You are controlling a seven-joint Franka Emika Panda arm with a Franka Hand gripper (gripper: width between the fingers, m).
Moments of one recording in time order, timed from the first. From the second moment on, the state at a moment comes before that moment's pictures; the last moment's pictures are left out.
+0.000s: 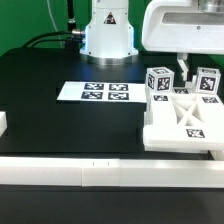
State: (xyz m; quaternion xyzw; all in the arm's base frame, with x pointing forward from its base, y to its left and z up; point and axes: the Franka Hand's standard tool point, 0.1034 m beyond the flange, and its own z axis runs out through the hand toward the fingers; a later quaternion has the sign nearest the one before) arm 0.583 0.124 0.114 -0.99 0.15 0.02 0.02
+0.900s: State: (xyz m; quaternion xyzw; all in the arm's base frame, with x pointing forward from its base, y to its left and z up) arm 0.583 0.124 0.113 -0.93 0.36 0.00 0.05
